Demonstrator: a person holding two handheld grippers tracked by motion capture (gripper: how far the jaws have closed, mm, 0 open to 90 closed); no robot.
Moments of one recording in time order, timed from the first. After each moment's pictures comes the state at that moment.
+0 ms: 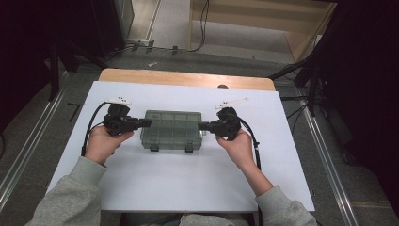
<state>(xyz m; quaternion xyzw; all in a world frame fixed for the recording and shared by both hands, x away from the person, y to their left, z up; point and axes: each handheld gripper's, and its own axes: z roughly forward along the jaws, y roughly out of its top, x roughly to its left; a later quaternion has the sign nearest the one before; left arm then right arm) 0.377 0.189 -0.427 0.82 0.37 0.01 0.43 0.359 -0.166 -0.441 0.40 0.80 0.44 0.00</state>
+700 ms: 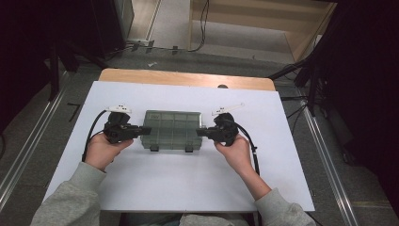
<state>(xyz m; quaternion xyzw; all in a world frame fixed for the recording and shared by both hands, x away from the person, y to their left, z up) 0.362 0.191 -0.439 0.82 0.37 0.00 0.43 0.350 -0.159 -0.452 0.40 0.81 0.42 0.00</state>
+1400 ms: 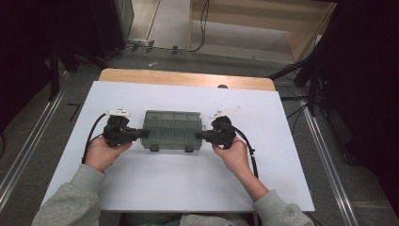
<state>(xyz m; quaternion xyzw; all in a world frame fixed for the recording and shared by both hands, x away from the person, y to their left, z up) 0.358 0.194 -0.451 0.83 0.38 0.01 0.42 0.346 -0.153 -0.463 0.40 0.82 0.41 0.00</state>
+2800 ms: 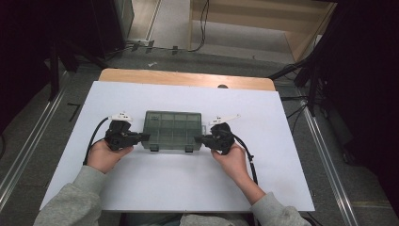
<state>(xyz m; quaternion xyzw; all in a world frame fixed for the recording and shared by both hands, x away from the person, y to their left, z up) 0.355 0.193 -0.465 0.83 0.38 0.01 0.41 0.336 -0.151 -0.480 0.40 0.81 0.43 0.02</state>
